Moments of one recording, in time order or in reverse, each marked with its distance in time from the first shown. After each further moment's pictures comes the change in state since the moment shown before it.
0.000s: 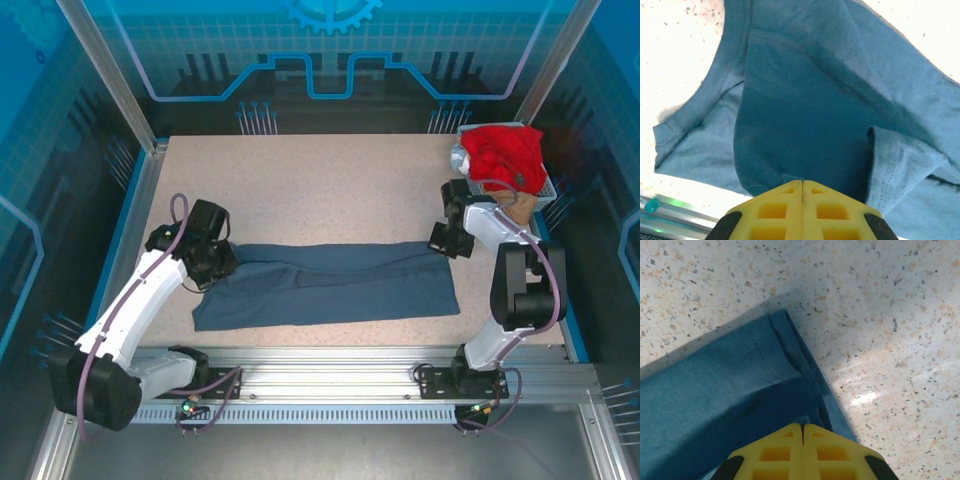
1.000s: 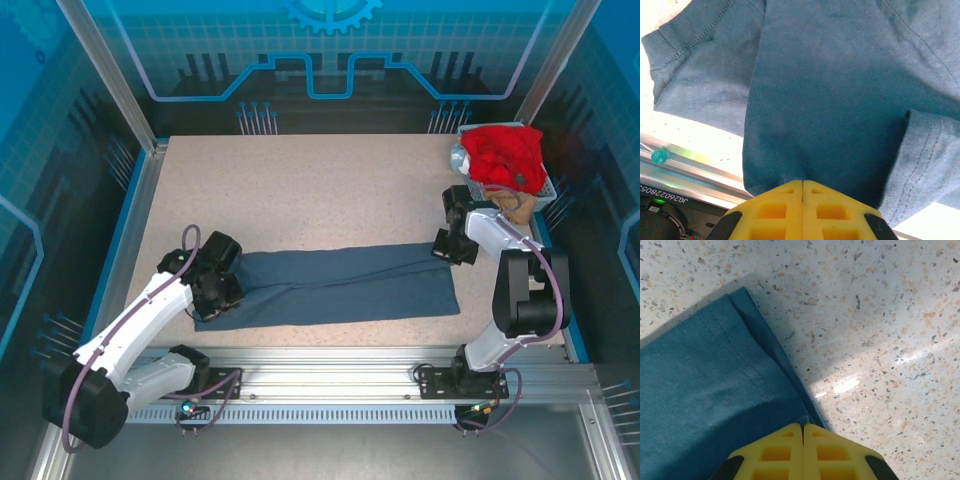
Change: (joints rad) left arm -0.136 -0.087 -0.202 -0.043 0.027 -0.116; right arm -0.003 -0.040 -0.051 -0.016 0.060 0.011
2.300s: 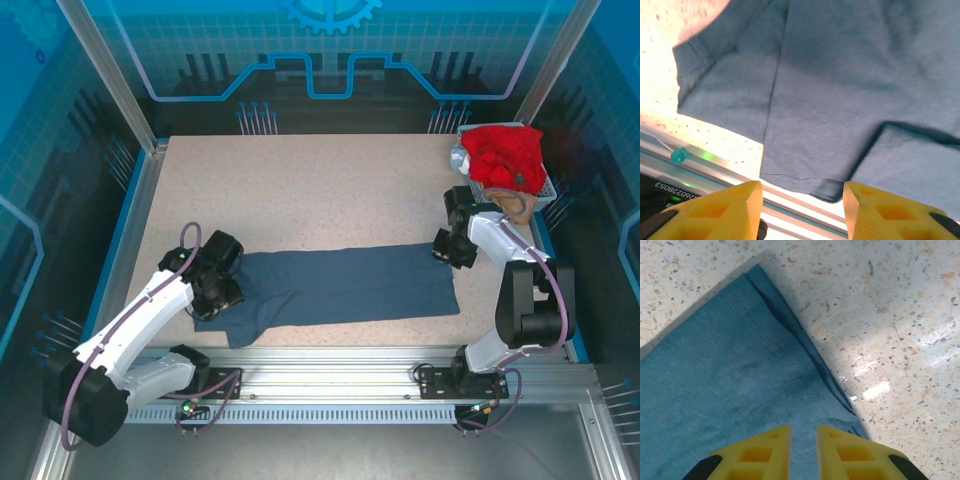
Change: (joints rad) left arm -0.001 0.023 0.063 -0.035 -0.068 -0.020; right arm 0.018 -0.067 -0.017 -0.028 -0.088 0.085
